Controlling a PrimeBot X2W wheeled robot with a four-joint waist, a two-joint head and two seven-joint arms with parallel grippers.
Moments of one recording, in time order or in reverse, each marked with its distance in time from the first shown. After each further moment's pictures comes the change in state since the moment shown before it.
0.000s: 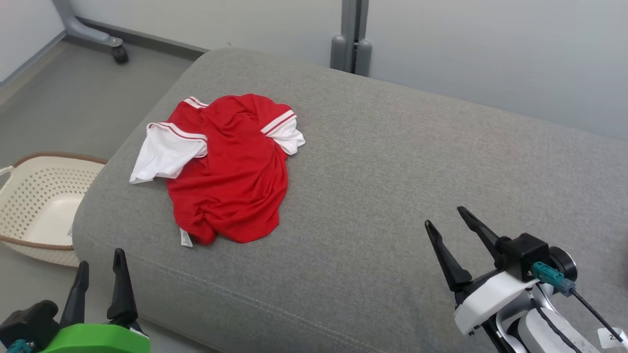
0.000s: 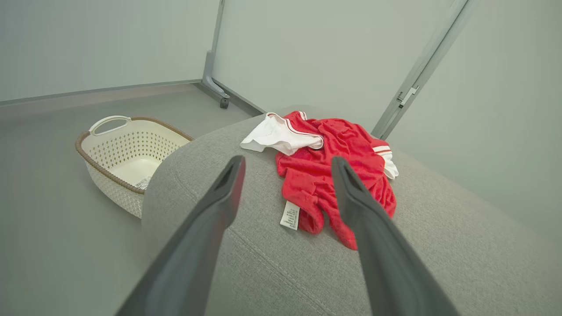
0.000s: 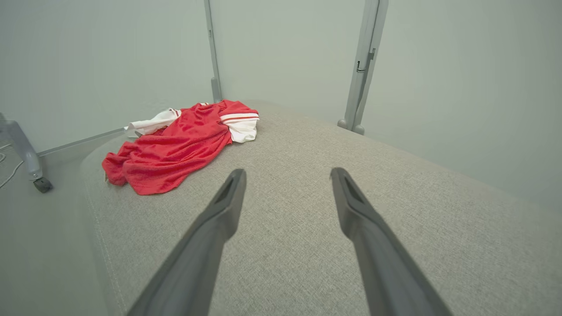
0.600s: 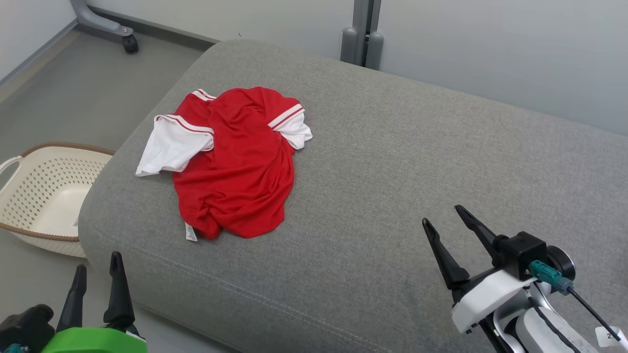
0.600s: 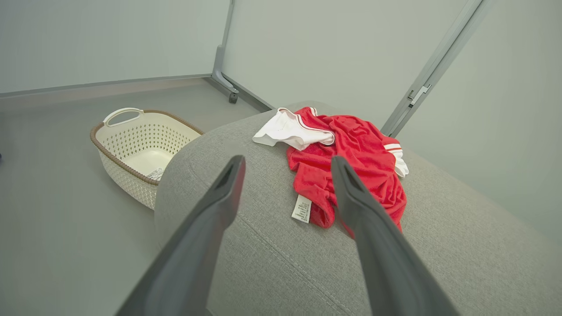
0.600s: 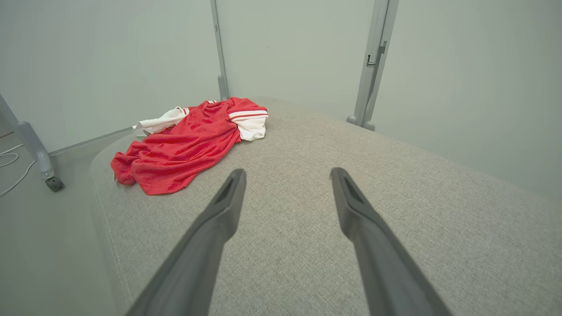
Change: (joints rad) left arm 0.020 0.003 0.019 -0.014 -0.016 -0.008 0.004; right arm 0.000 0.013 0.006 -0.014 -0.001 -0.011 0.012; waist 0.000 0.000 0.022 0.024
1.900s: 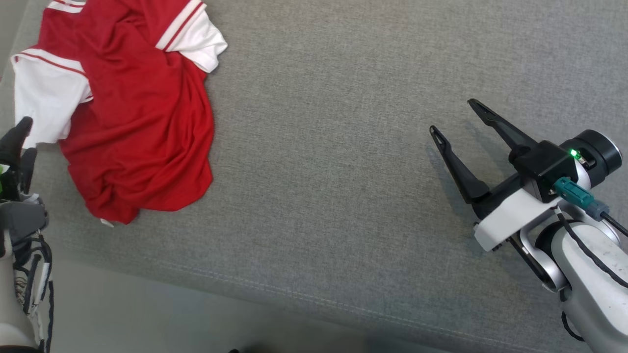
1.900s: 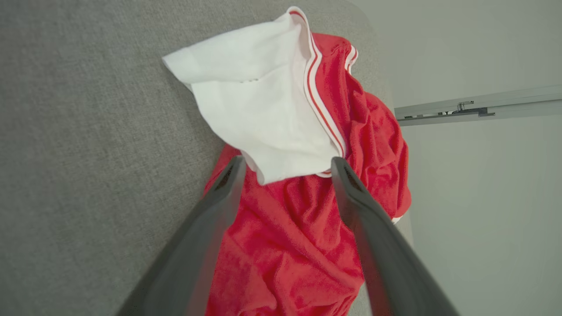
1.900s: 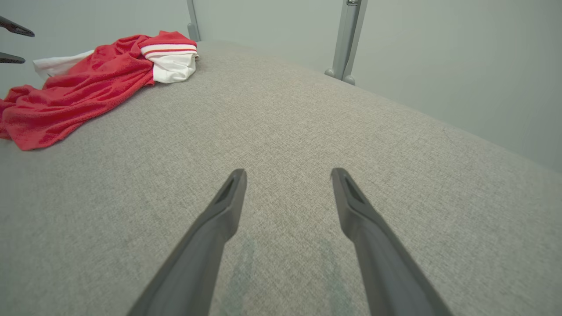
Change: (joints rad) left arm -0.693 0.015 0.352 0.497 -0.633 0.011 0.604; right arm -0.252 -0.157 -0.003 -0.231 -0.126 0.039 0.189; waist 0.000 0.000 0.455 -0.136
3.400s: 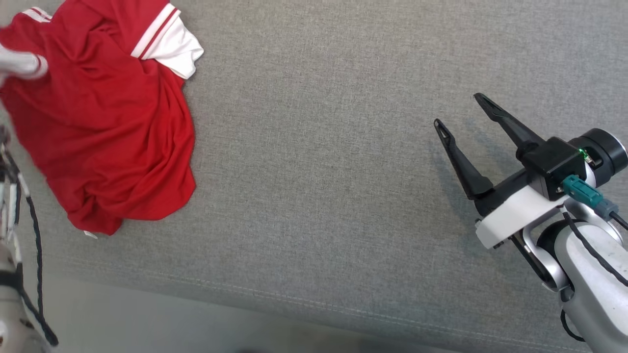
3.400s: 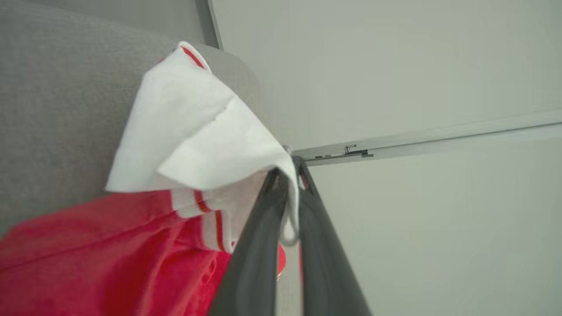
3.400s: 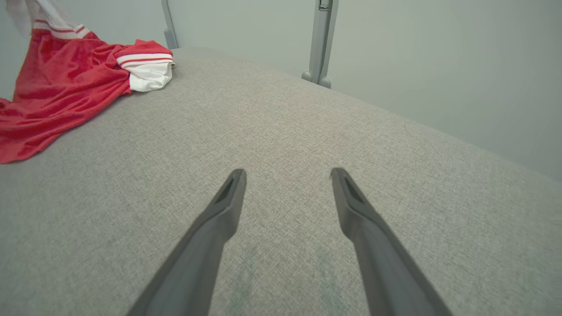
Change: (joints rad) left arm -0.312 -0.033 0.092 0.258 -0.047 -0.178 -0.137; right arm 0.007 0.004 -0.019 -0.032 0.013 -0.020 0.012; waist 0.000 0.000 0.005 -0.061
